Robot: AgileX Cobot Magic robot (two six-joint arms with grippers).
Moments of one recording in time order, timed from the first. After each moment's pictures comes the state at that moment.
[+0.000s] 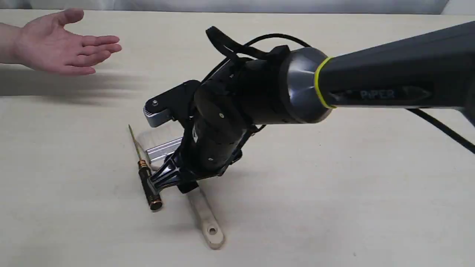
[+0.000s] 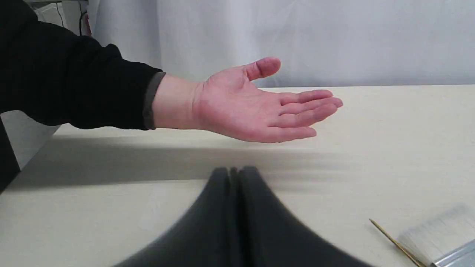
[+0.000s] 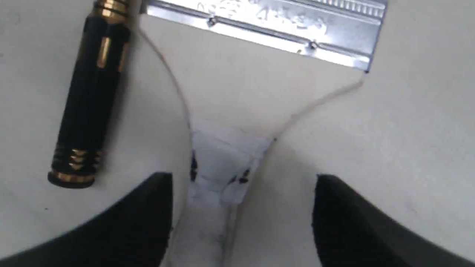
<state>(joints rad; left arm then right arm) 0.02 0.00 0.00 0.07 0.26 -0.07 0.86 2.02 -1.27 -0.03 0.60 0.29</state>
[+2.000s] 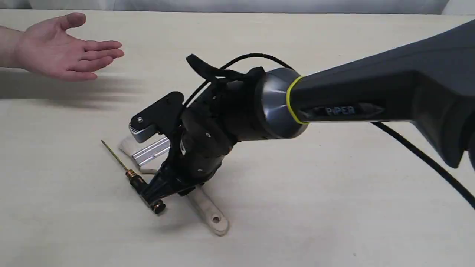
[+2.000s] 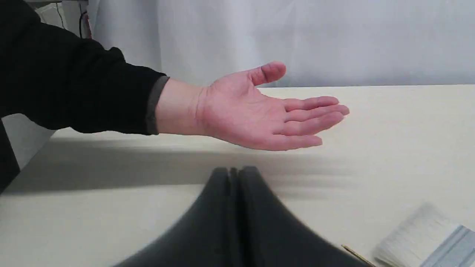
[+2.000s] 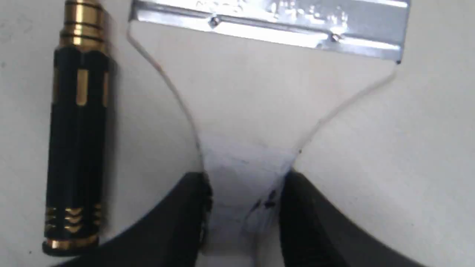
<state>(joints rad) 0.02 0.00 0.00 0.07 0.26 -0.07 0.89 2.11 -1.29 -0.06 0.51 0.22</state>
